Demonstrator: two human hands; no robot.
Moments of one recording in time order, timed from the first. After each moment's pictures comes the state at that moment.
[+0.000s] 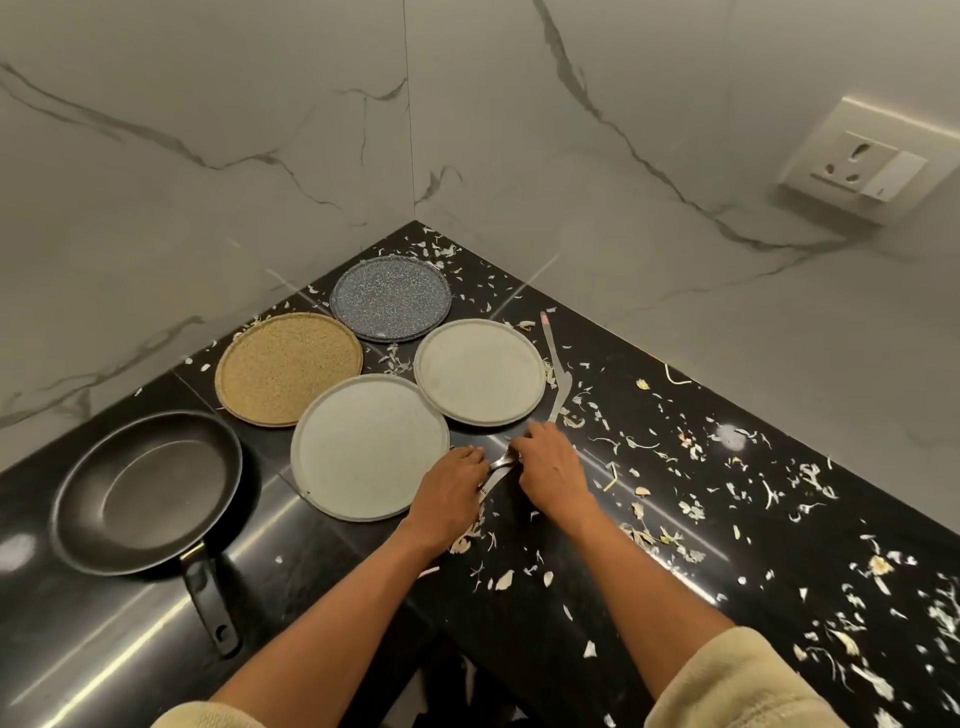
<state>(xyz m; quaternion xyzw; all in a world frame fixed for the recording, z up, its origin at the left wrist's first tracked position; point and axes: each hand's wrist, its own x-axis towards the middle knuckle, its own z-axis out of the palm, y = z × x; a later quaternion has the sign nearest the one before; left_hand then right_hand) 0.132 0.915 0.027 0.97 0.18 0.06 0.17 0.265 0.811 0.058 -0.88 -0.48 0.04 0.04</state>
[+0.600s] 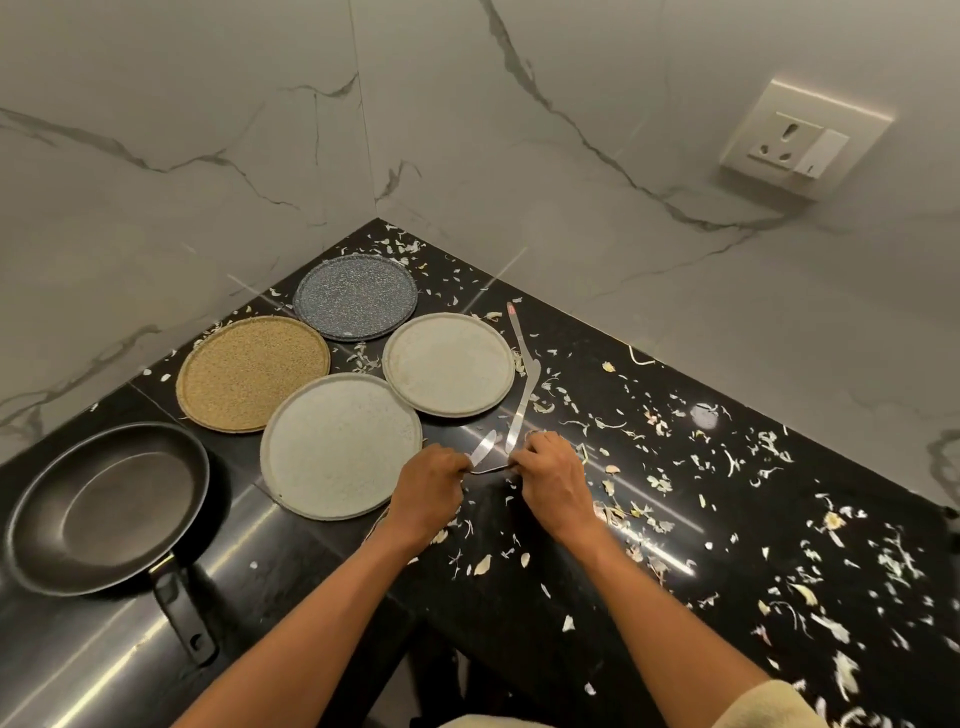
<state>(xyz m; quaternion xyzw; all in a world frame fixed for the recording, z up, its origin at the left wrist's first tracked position) 0.130 0.905 0.041 0.94 0.21 0.14 0.23 0.256 0.757 0.051 -0.87 -0.45 -0.06 0.19</state>
